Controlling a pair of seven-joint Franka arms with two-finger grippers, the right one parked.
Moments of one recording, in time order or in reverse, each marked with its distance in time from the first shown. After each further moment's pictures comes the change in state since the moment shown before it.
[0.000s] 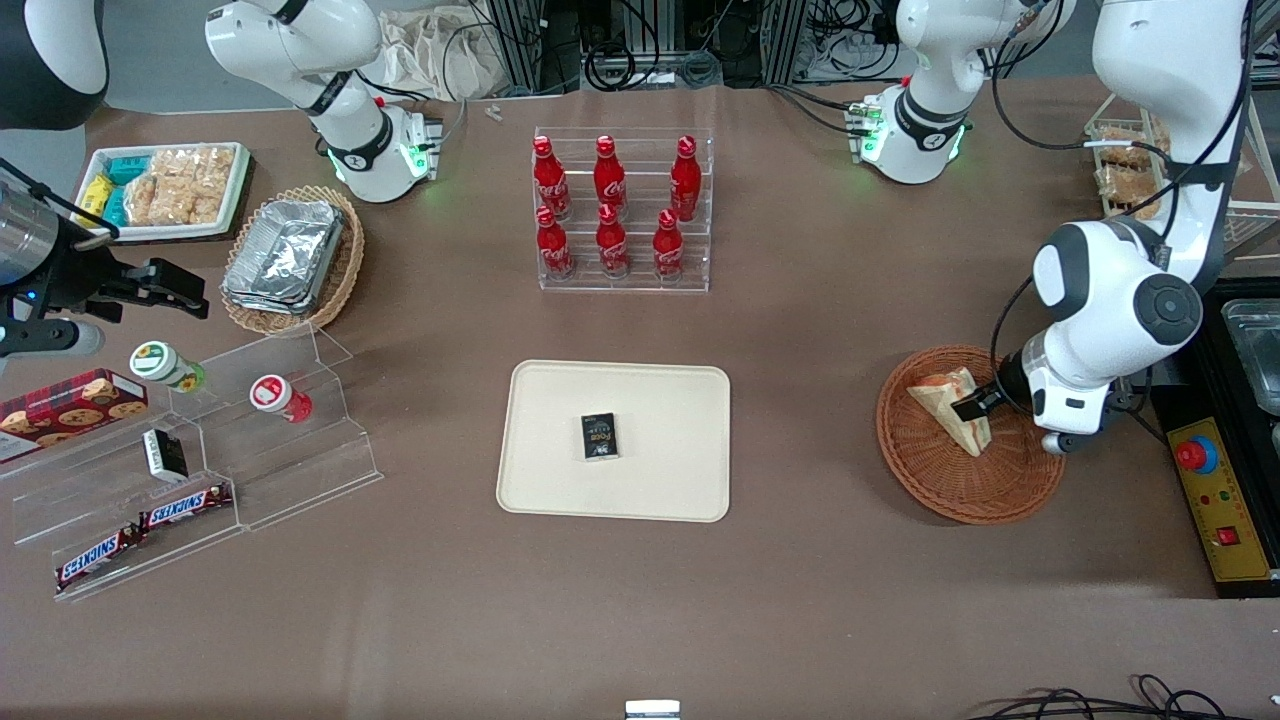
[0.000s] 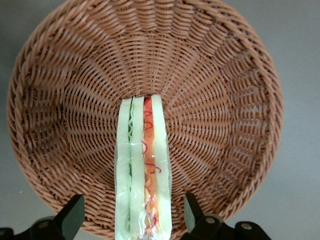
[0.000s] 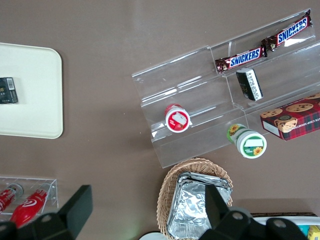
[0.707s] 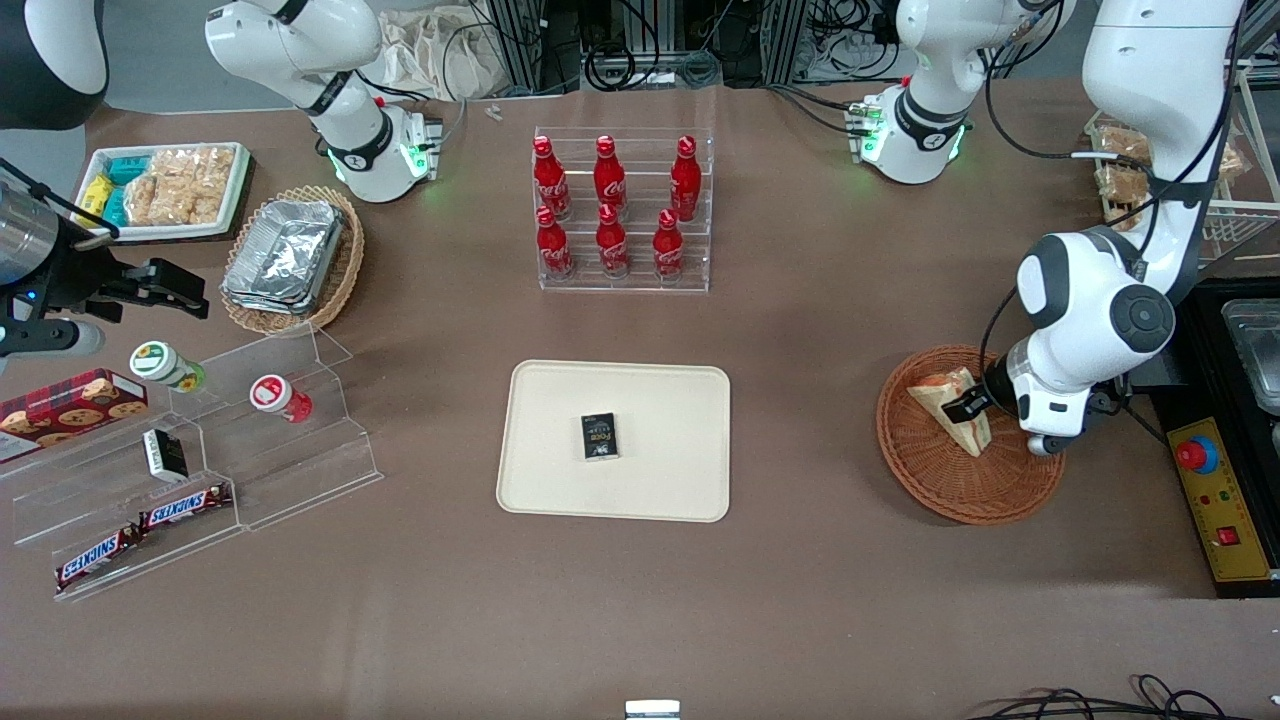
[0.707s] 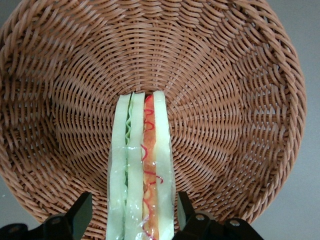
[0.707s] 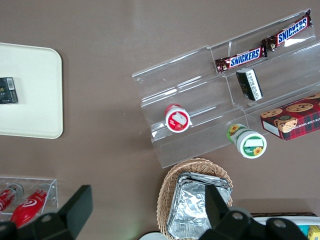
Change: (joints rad) arm 0.000 0.041 -0.005 -0.016 -0.001 0.050 -0.030
